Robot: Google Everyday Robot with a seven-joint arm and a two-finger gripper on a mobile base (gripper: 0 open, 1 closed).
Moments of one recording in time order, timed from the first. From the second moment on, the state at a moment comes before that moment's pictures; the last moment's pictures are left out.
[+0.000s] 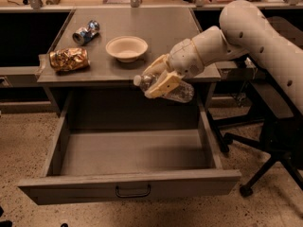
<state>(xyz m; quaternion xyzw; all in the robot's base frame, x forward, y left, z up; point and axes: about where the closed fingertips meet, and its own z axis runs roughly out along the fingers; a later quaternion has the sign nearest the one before) 0.586 -0.014 0.869 -0.68 0.56 0.31 0.37</state>
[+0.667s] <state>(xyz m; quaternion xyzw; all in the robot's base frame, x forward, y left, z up) 0.571 0.008 0.866 -0.67 0.55 0.34 0.36</state>
